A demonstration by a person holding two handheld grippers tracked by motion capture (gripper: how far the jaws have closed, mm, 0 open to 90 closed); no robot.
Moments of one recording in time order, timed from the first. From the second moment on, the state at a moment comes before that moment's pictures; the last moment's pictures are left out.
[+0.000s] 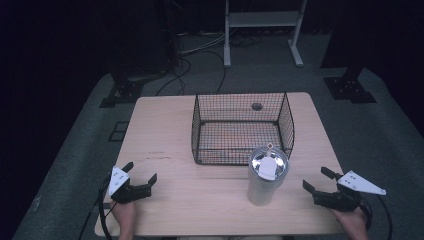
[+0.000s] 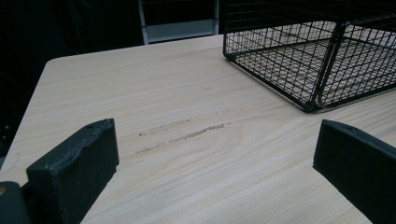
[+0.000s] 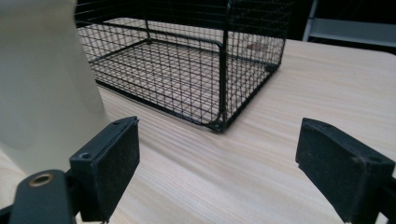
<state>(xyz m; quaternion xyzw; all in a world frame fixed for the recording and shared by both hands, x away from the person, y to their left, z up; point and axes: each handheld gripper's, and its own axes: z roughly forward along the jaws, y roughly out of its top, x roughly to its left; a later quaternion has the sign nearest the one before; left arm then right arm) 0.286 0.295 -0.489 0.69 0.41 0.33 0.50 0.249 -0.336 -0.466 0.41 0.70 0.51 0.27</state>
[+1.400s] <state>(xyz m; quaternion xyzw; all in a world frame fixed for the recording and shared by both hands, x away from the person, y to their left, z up) 0.284 0.294 -0.489 0.69 0.40 0.33 0.51 0.243 -0.284 -0.432 0.27 0.78 0.53 0.18</state>
